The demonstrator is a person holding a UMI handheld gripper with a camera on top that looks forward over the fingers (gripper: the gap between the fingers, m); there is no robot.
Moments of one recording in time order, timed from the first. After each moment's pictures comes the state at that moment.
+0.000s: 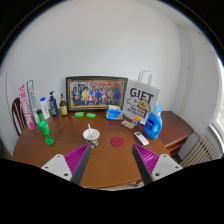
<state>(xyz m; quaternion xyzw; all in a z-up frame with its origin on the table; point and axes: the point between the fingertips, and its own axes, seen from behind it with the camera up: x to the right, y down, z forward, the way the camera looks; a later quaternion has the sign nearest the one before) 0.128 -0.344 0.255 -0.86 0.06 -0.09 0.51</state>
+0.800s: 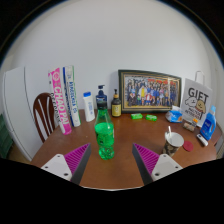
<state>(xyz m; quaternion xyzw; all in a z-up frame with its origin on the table) -0.201 -0.196 0.154 -0.84 -0.03 0.04 0.53</state>
